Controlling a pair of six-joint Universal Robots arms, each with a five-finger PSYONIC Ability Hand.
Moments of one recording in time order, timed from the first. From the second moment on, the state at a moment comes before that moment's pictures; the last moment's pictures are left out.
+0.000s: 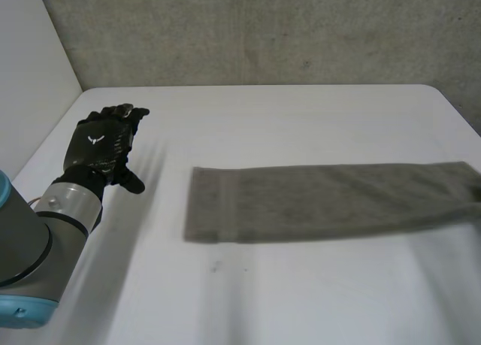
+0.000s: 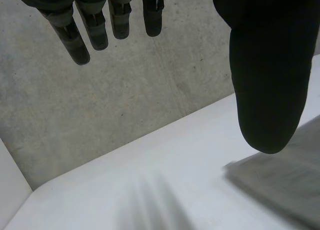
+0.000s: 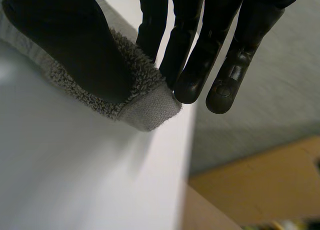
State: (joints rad) left arm 4.39 -1.72 -1.90 3.60 -1.53 3.24; right arm 1.24 -1.08 1.72 -0.34 1.33 2.35; left_hand 0.18 0.17 0.17 0.17 0.03; right_hand 1.05 1.17 1.19 1.20 0.91
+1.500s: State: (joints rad) left arm 4.03 -2.28 -1.42 3.60 -1.56 3.25; right arm 1.60 -1.26 1.91 -0.17 1.13 2.74; left_hand 0.18 0.17 0.17 0.17 0.03; right_hand 0.61 0.60 0.59 0.59 0.39
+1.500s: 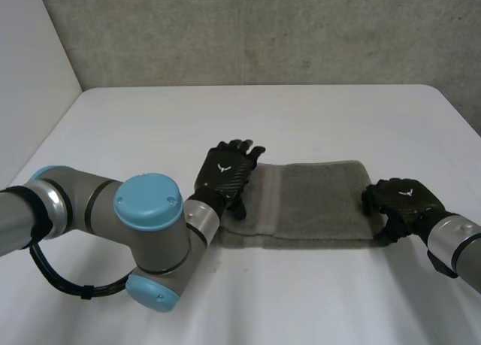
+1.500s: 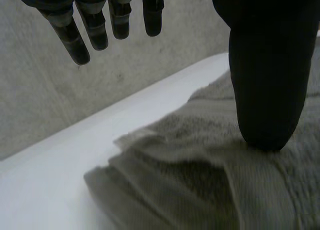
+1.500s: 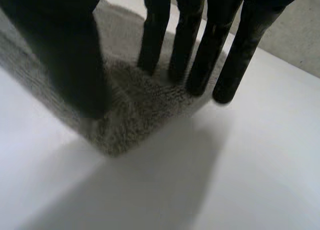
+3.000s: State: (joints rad) left arm 4.02 -2.28 -1.40 3.41 -1.60 3.00; right arm 1.93 -1.03 1.54 -0.17 1.22 3.13; left_hand 0.18 0.16 0.17 0.17 0.03; right_hand 0.25 0.25 0.22 0.24 0.08
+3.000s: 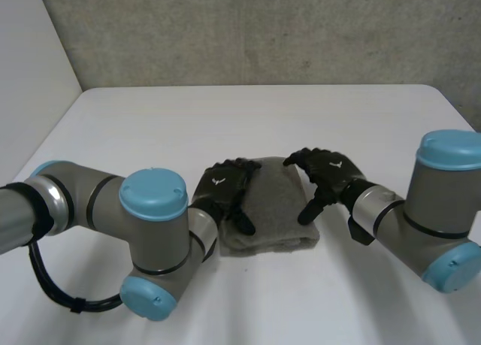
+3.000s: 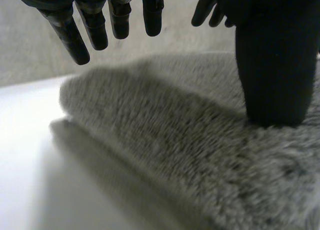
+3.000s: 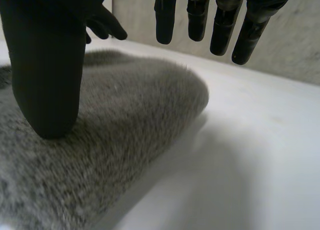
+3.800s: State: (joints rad) left arm 4.34 -1.56 -1.26 2.89 -1.66 3.15; right arm 1.88 -1.46 1.15 0.19 1.53 3.00; left_hand 0.18 0.16 0.17 0.17 0.03; right_hand 0.25 0.25 0.22 0.23 0.07
